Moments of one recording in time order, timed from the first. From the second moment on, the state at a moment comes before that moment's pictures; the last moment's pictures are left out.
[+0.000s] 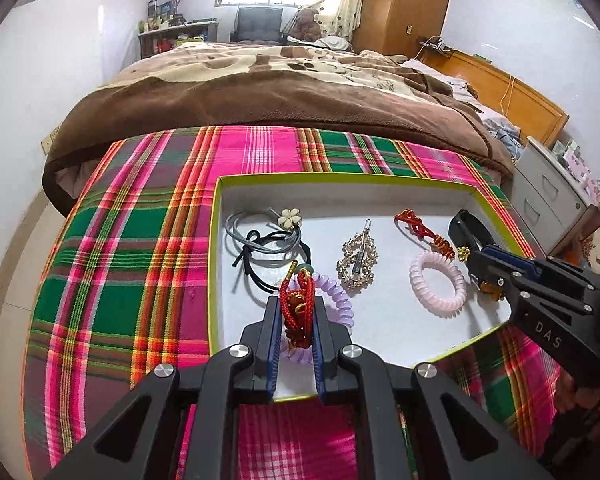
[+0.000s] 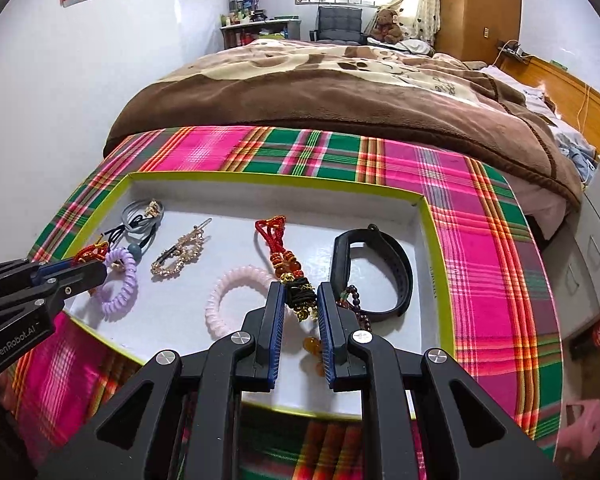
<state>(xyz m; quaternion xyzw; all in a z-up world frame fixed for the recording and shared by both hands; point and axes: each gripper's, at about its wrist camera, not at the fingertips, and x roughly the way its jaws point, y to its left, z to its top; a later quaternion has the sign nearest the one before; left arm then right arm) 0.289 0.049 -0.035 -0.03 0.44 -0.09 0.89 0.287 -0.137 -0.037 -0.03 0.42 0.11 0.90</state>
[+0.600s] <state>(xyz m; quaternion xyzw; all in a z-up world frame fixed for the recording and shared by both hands) 0.289 0.047 -0.038 -0.04 0.44 -0.08 0.89 0.286 -0.134 -0.041 -0.04 0.42 0.11 0.90</state>
